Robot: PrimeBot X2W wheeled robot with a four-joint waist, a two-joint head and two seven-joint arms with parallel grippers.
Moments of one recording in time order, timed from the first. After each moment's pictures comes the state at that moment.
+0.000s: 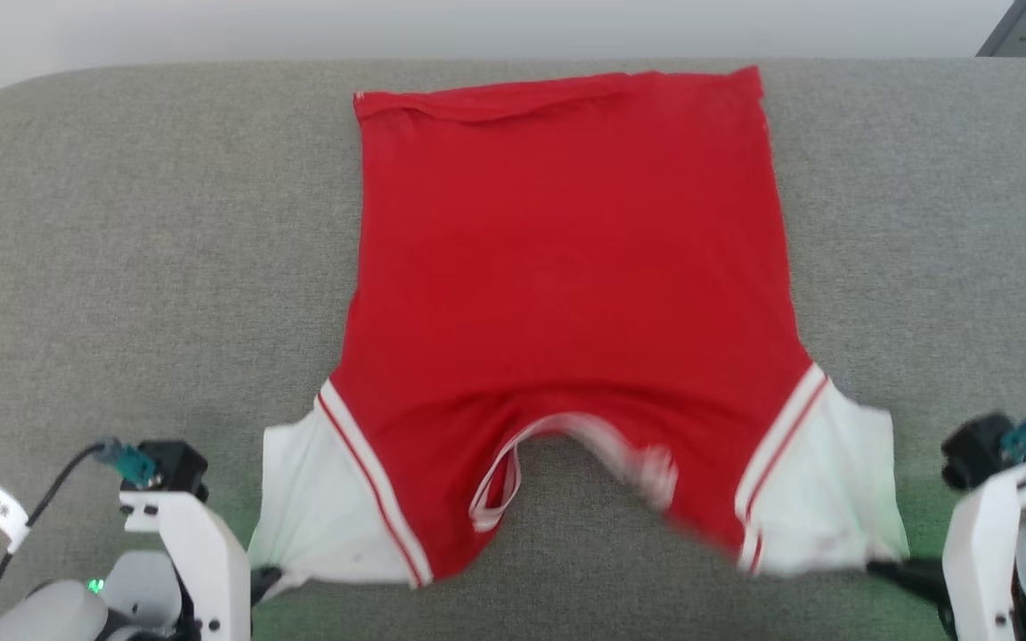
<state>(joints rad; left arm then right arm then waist) -0.30 0.85 -0.79 0.00 -1.22 0.29 0.53 -0.13 -0.72 0.37 0.03 0.98 0.13 0.80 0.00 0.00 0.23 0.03</state>
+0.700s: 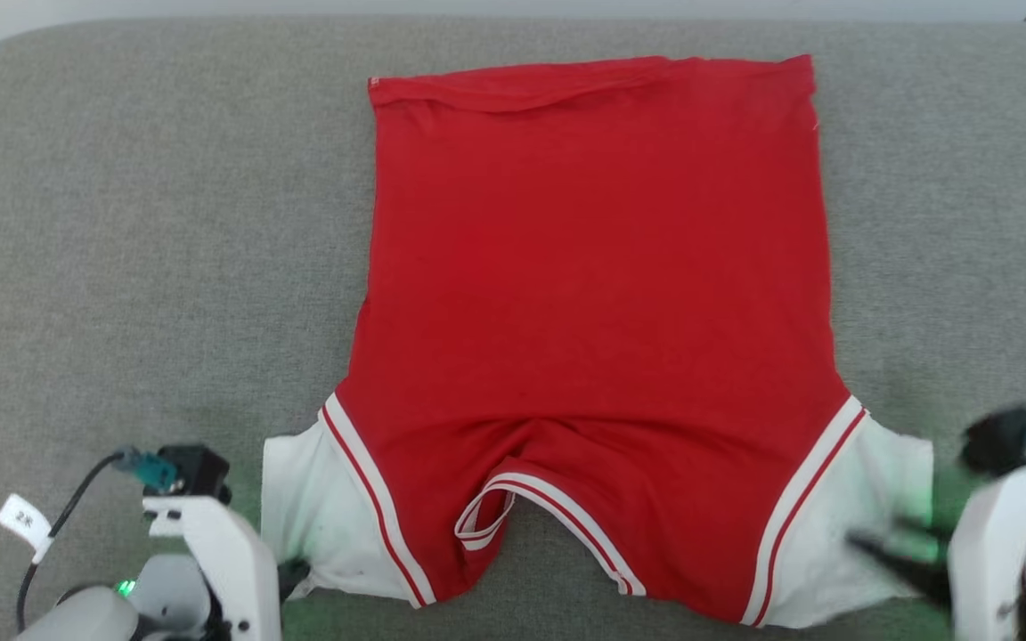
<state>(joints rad) -0.27 0.81 -0.79 -0.02 -1.22 0.31 0.48 -0.01 -0.54 0.12 -0.07 0.81 0.13 0.88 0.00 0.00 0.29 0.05</state>
